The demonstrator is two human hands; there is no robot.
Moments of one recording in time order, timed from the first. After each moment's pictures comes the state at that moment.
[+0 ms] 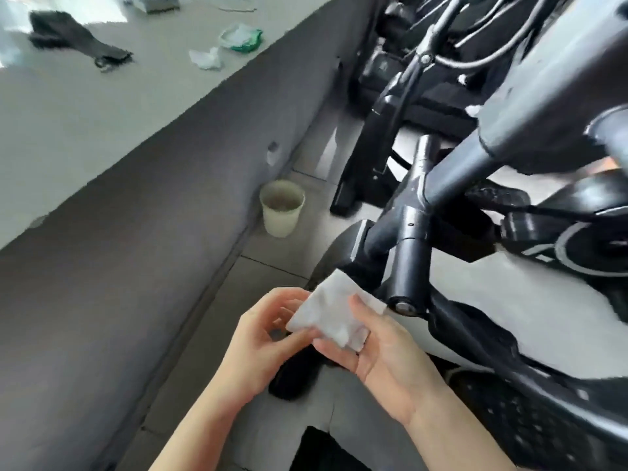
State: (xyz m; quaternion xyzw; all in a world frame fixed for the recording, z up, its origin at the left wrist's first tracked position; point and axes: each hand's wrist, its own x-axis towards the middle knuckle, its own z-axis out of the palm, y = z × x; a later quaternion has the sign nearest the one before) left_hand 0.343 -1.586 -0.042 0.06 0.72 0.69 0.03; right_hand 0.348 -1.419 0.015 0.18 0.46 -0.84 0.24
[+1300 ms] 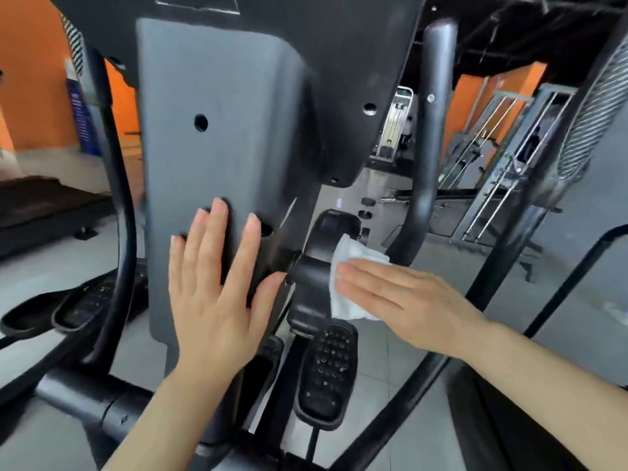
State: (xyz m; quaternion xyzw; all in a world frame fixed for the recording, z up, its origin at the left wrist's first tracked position) left_hand 0.023 -1.299 0.102 0.62 0.46 0.56 -0.29; right_hand 0.281 -1.277 0.145 0.20 0.90 0.35 -0.18
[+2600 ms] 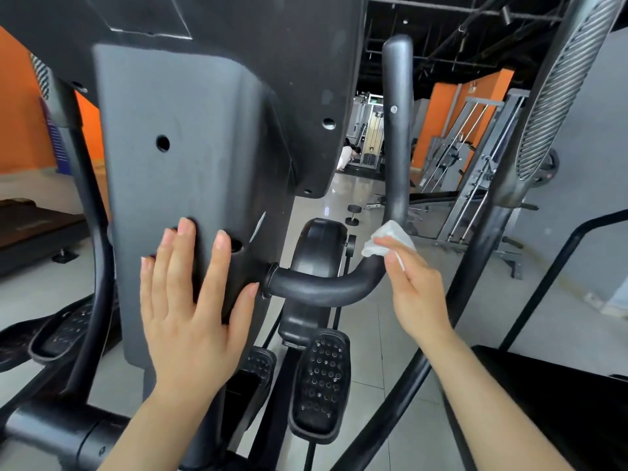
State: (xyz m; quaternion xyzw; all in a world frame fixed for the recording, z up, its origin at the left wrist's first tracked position) left_hand 0.028 -1.293 0.100 0.60 0.45 0.57 -0.33; right_hand 0.289 -1.265 0.133 0.50 0.69 -0.03 -0.53
